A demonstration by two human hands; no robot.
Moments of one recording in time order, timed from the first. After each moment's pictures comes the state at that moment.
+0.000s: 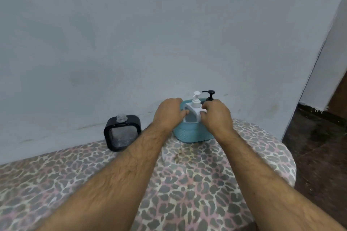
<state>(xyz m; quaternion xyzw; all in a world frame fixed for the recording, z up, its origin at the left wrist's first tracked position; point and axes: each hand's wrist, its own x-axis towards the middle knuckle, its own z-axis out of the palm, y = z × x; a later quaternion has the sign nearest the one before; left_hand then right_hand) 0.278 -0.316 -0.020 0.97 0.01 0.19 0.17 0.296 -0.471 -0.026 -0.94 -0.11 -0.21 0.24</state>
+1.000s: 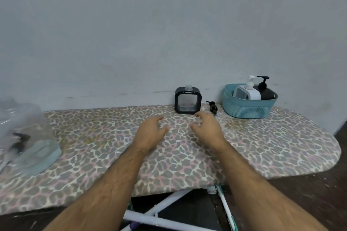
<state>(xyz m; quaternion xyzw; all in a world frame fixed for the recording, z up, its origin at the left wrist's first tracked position) 0.007 -0.172 -0.084 0.91 0.21 0.16 0.32 0.116 -0.342 -0.084 -0.90 -0.24 -0.02 0.36</state>
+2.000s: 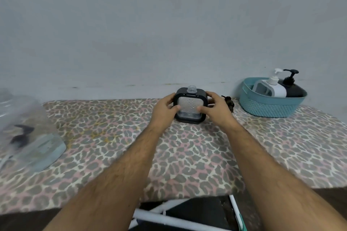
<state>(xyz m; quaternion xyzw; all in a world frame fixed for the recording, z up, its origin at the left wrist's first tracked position) 0.058 -0.147 -0.081 0.77 0.18 0.24 0.57 0.171 -0.303 -0.082 -0.77 -0.24 0.10 0.58</state>
